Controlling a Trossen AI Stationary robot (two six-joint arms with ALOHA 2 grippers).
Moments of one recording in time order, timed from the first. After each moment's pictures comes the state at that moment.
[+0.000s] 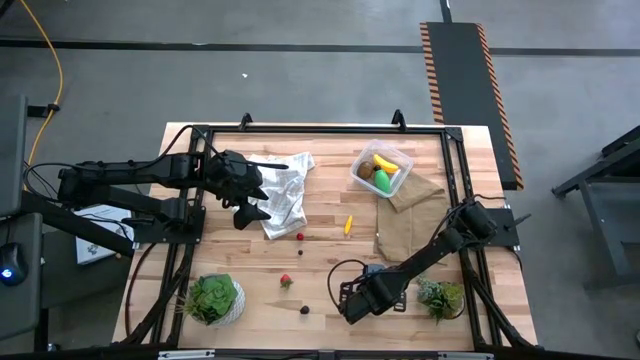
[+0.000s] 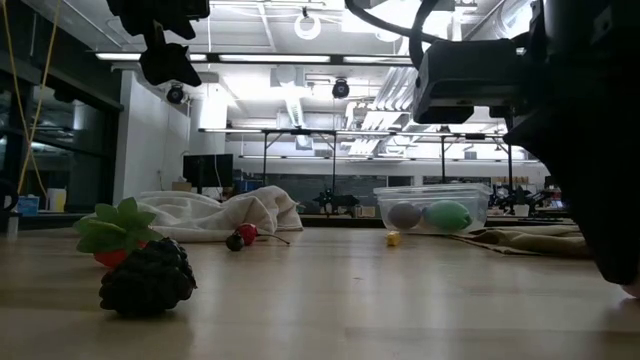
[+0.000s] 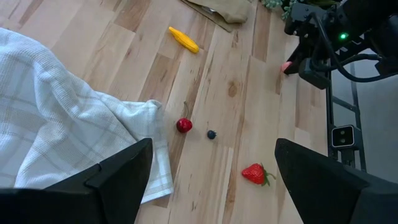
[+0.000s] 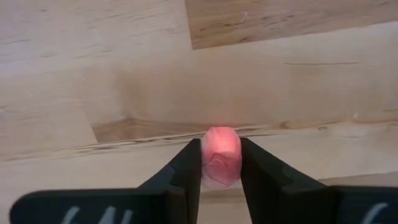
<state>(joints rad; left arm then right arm) 0.24 1.00 0.90 -0.71 0.22 -0.34 0.59 2.08 1.49 -0.88 -0.05 2.29</state>
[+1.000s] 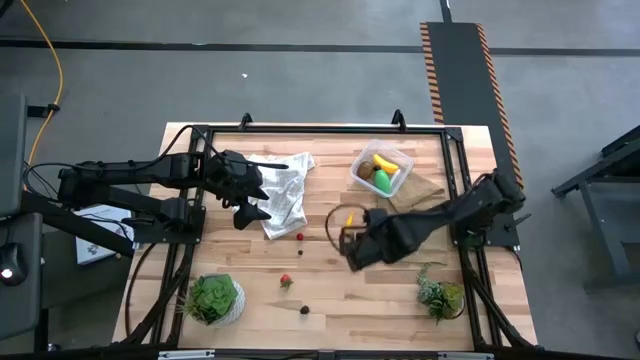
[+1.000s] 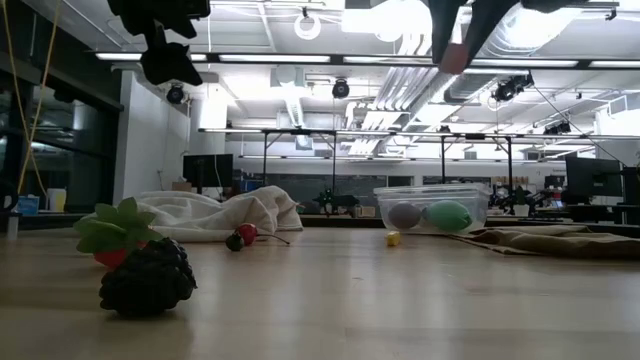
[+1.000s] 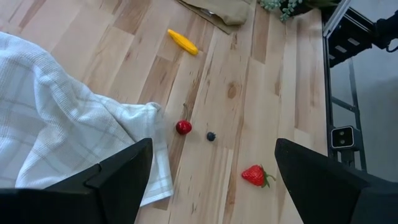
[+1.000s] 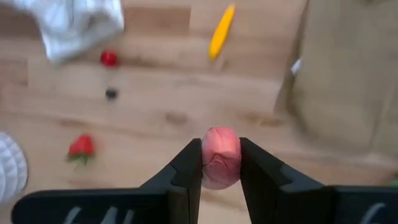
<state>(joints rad) 0.24 1.00 0.90 -0.70 0.22 -0.34 0.38 1.77 1.65 -1.27 0.28 1.85</state>
